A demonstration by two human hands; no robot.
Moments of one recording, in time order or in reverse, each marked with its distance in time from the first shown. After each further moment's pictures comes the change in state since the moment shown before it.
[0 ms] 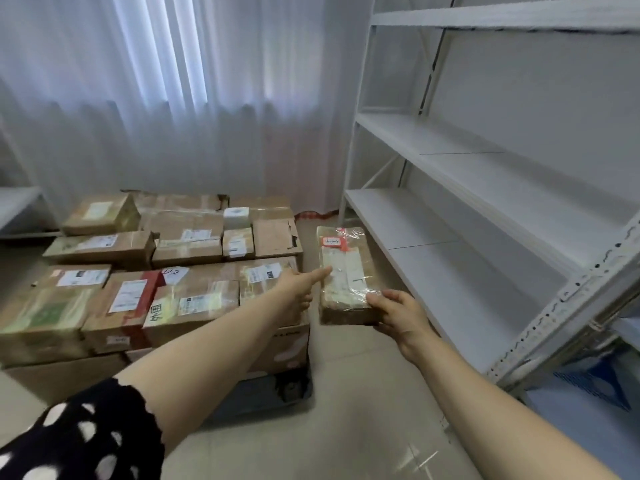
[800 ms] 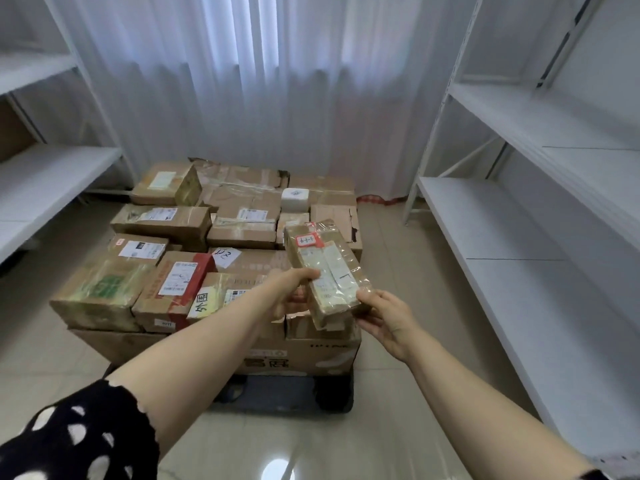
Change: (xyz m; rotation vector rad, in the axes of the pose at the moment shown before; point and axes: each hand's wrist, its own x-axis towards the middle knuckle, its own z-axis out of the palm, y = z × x) left_hand 0.127 0.010 -0.122 -0.138 0.070 -0.182; right_hand 0.152 0.016 0.145 0.159 -0.348 0.277
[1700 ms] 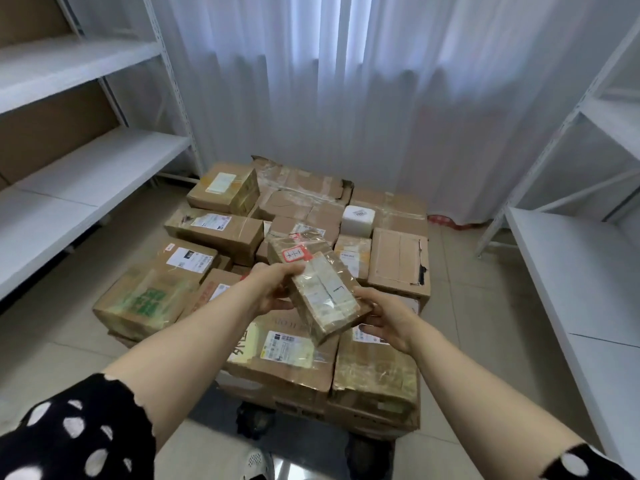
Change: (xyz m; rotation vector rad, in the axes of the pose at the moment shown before) left_hand 0.126 0.093 -0.153 -0.232 0.307 -0.002; right_hand 0.208 -0.052 0.141 -0.403 -0.262 0.191
